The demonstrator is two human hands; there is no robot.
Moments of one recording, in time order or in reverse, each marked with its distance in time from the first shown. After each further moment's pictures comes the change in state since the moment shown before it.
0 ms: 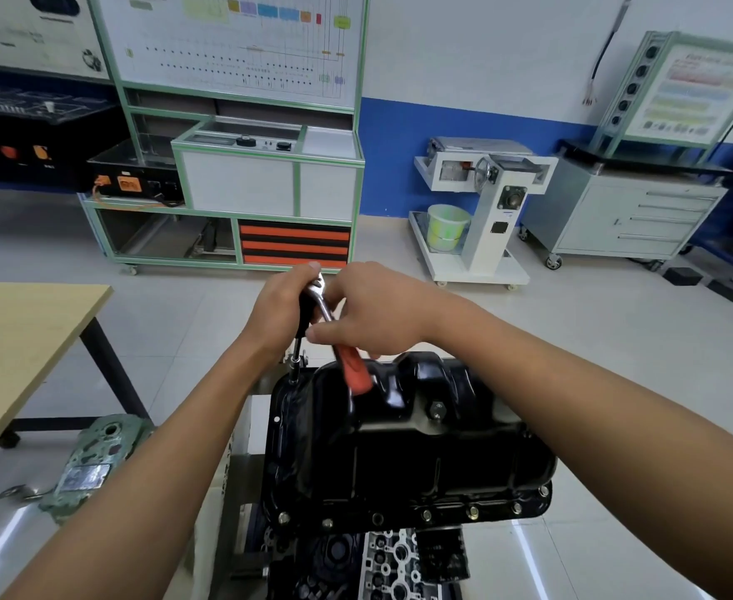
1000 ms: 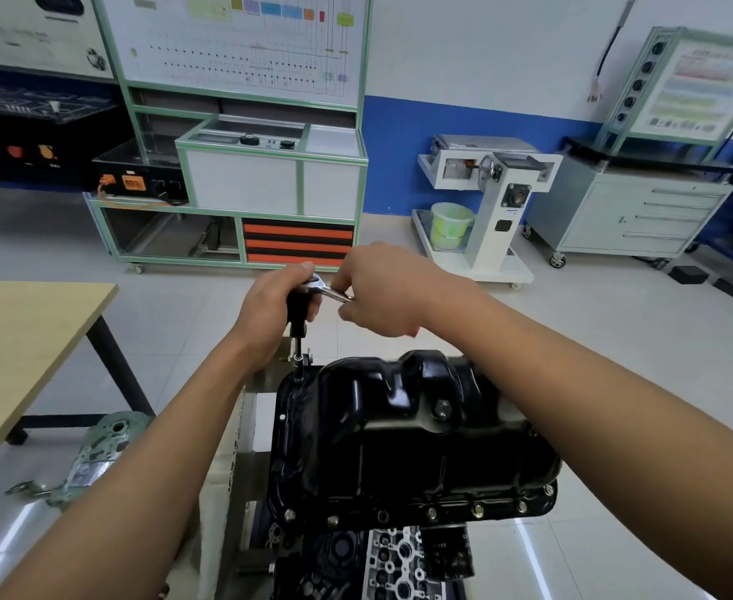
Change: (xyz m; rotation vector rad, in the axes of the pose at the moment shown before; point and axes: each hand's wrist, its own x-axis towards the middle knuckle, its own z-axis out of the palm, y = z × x) left_hand 0.000 -0.002 -0.019 -0.001 -0.089 0.032; right_hand 0.010 -0.002 -0.009 -0.192 0.036 0.177
